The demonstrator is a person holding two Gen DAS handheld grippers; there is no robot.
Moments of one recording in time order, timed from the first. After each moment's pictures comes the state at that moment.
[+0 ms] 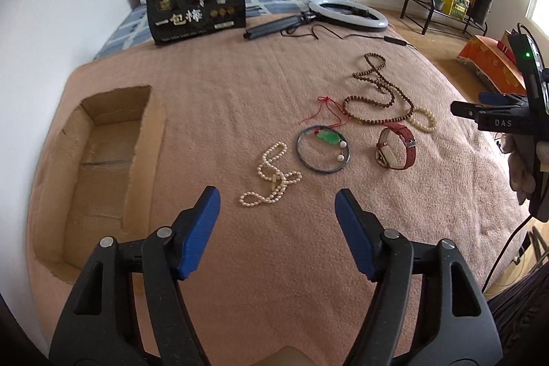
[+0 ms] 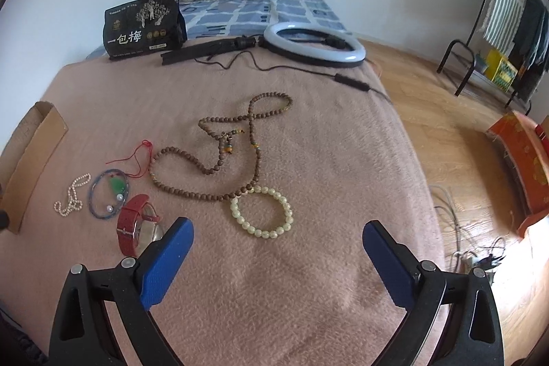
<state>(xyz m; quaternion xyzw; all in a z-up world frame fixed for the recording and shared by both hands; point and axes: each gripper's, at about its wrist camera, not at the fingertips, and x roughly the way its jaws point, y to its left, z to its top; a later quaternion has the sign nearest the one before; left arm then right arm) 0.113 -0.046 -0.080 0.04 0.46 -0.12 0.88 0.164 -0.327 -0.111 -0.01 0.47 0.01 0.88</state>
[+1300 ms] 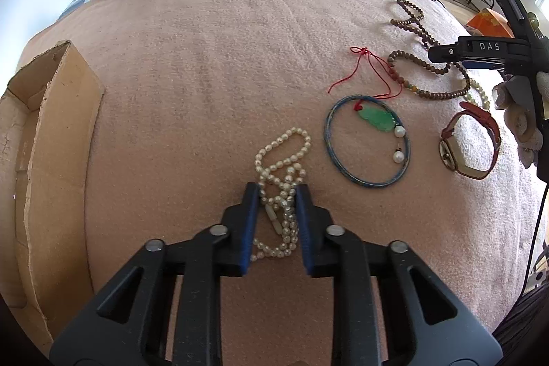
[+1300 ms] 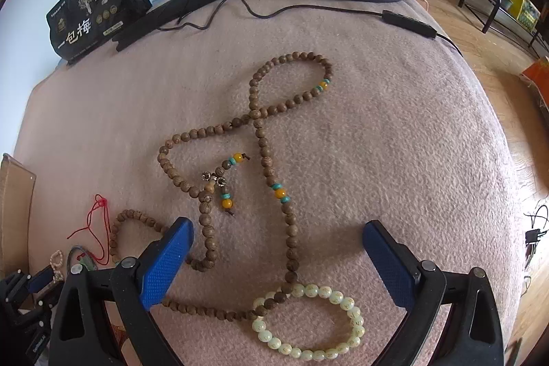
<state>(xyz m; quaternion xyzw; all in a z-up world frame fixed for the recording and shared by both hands) 0.199 -0.054 -0.177 0.05 0.54 -0.12 0.83 0.290 -0.314 -0.194 0.06 0.57 0.01 0.82</state>
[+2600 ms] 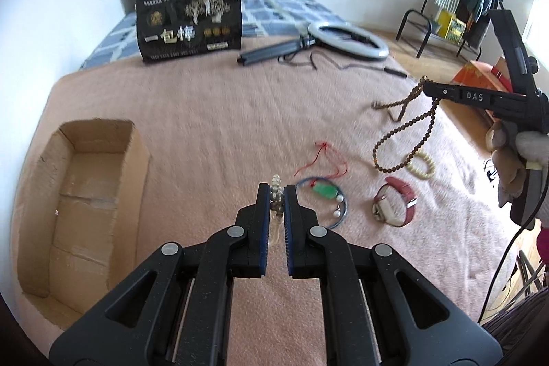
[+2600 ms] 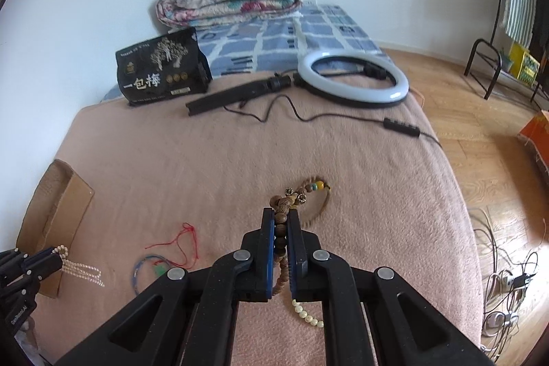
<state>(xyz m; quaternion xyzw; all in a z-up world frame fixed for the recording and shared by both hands) 0.161 -0.045 -0.068 0.01 0.42 -0.13 0.90 0.239 -0.288 -0.069 0.03 0.43 0.05 0.90</state>
